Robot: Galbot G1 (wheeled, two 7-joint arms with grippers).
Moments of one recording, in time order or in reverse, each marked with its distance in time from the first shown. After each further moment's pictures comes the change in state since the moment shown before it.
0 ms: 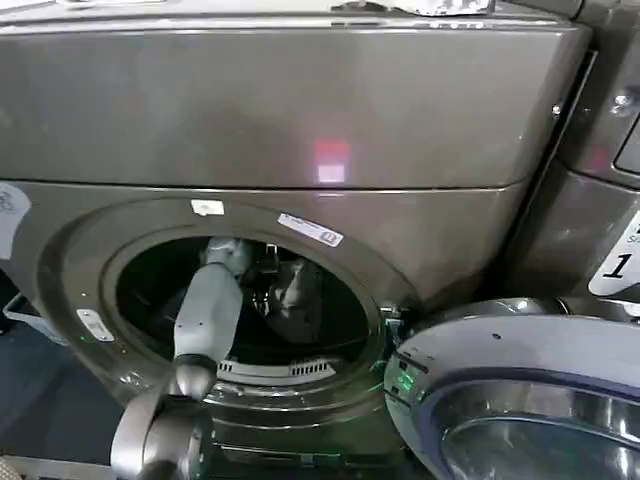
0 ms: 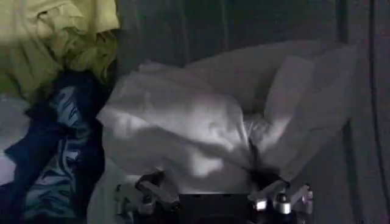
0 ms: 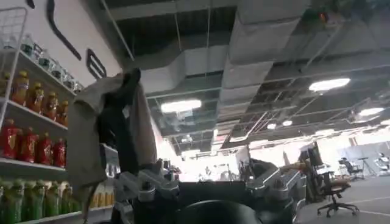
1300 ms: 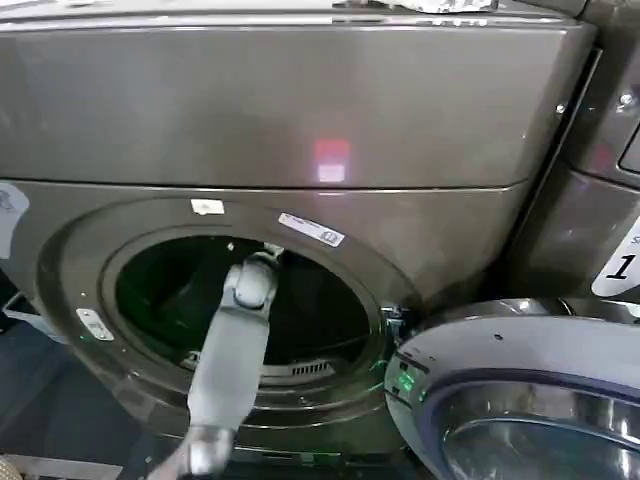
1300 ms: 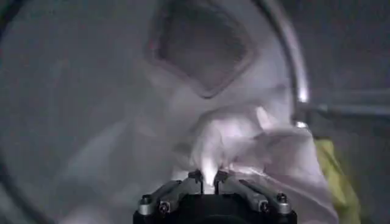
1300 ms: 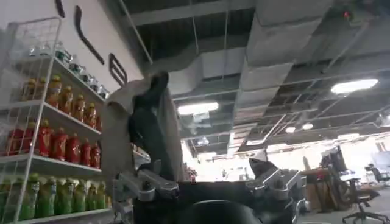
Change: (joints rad) left arm 0.365 -0.087 0.055 -0.639 -1.085 0.380 -1.170; right arm 0.031 0.021 -0.052 0.073 -0.030 0.013 -0.035
